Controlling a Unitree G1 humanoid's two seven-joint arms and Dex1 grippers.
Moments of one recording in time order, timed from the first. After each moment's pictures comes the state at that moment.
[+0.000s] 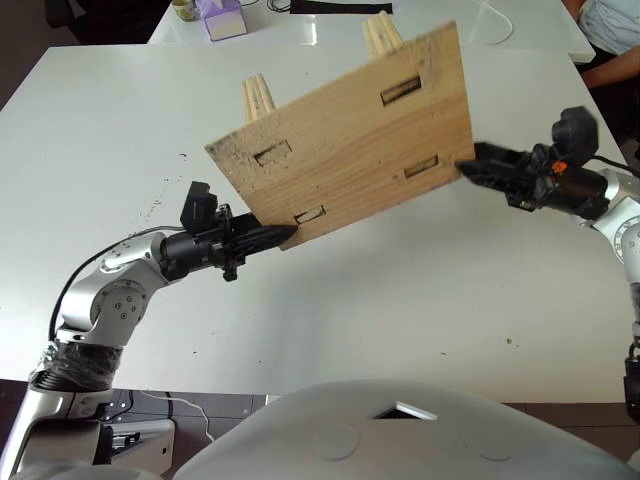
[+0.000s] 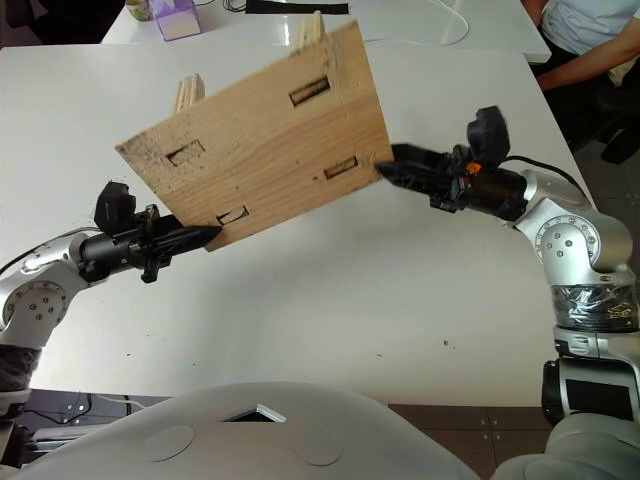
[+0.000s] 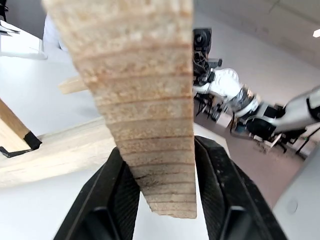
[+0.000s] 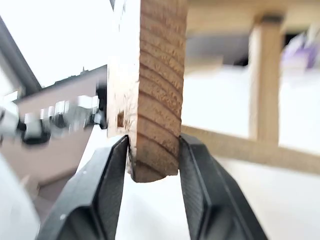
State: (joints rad) left arm 0.06 0.74 -0.02 -0.20 -1.15 0.37 -1.06; right arm -0.26 -0.75 -0.05 -0.02 1.16 0.51 1.07
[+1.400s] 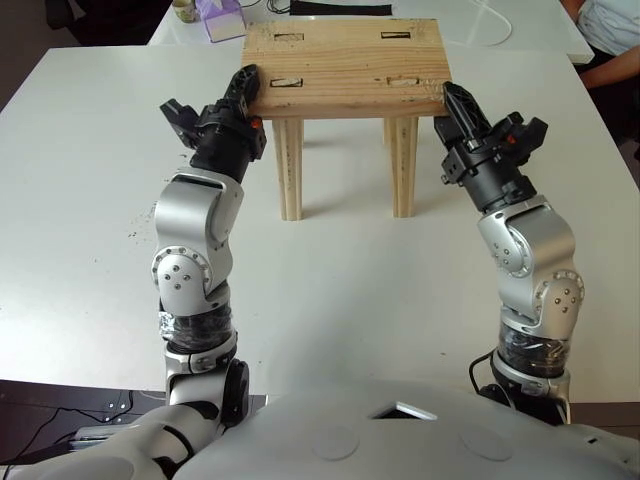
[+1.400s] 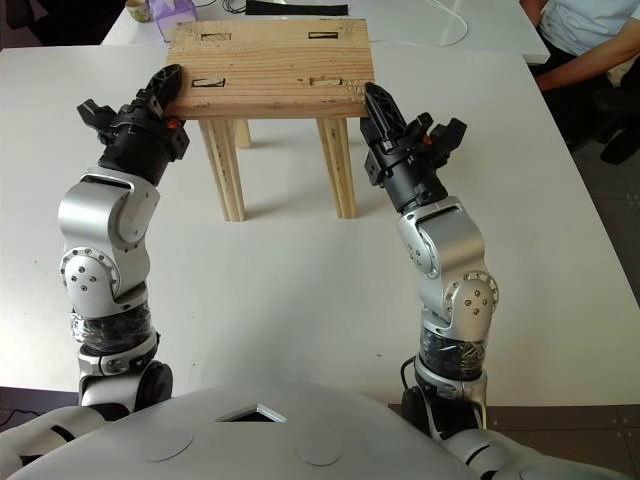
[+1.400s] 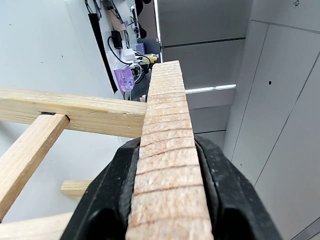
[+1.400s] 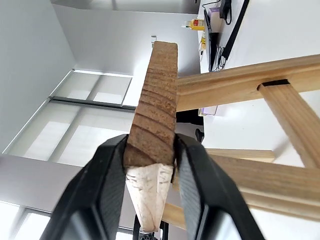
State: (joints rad) left arm -0.23 0.12 0.11 -0.40 -1.70 0.18 0.57; right arm -0.11 -0.09 -0.08 -0.46 1.80 0.36 -0.39
